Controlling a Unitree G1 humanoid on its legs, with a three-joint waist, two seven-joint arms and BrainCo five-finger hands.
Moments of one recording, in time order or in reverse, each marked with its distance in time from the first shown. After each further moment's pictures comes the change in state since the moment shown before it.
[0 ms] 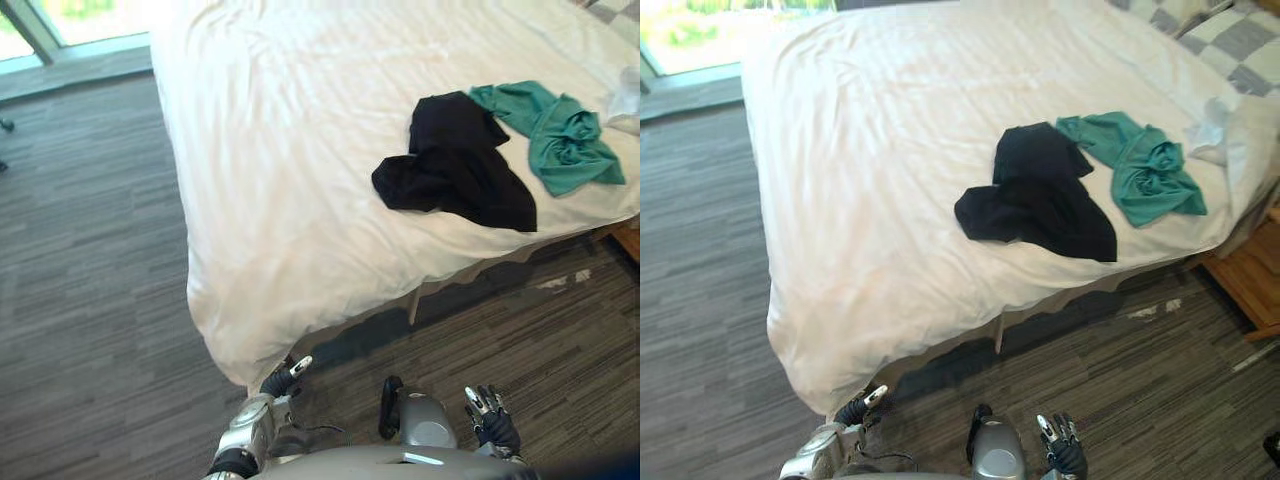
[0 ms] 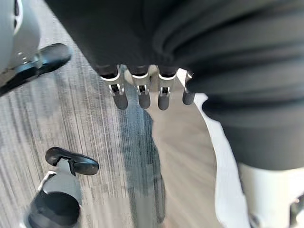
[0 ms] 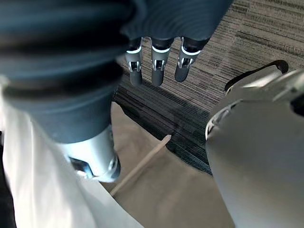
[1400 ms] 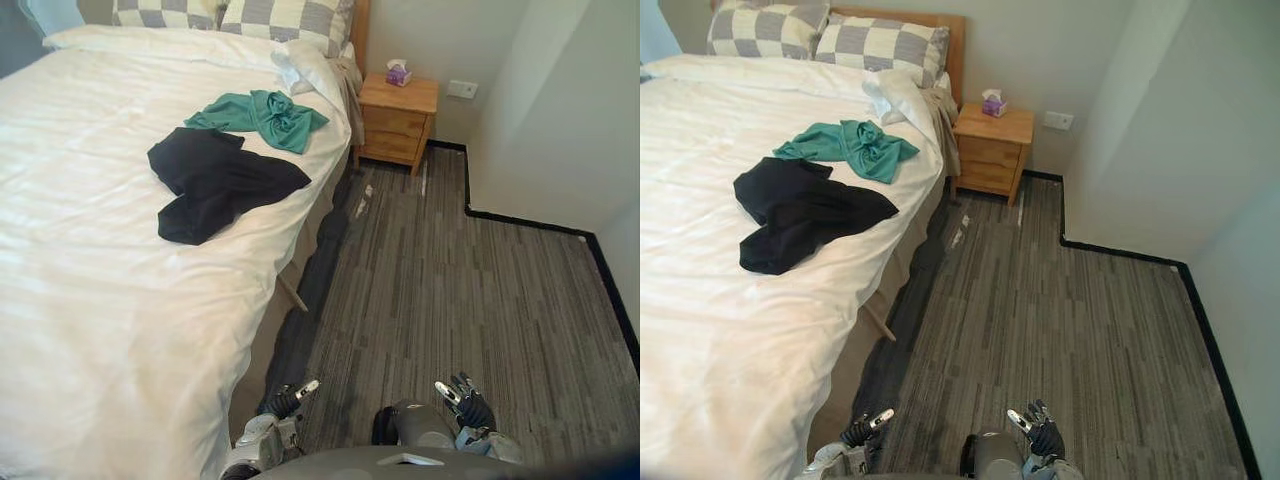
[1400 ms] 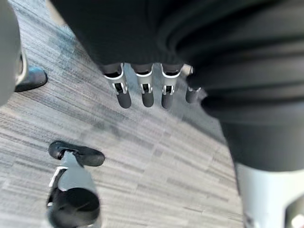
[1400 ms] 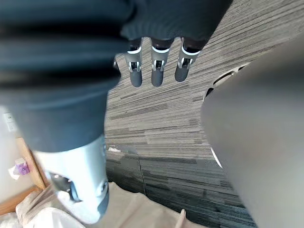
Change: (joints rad) left arm 0.014 -0.055 0.094 0.071 0.008 0.013 0.030; right arm -0.084 -0.044 0.155 0.007 -0.153 0.047 -0.098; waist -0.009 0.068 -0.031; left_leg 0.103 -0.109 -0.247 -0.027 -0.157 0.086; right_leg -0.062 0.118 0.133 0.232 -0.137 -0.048
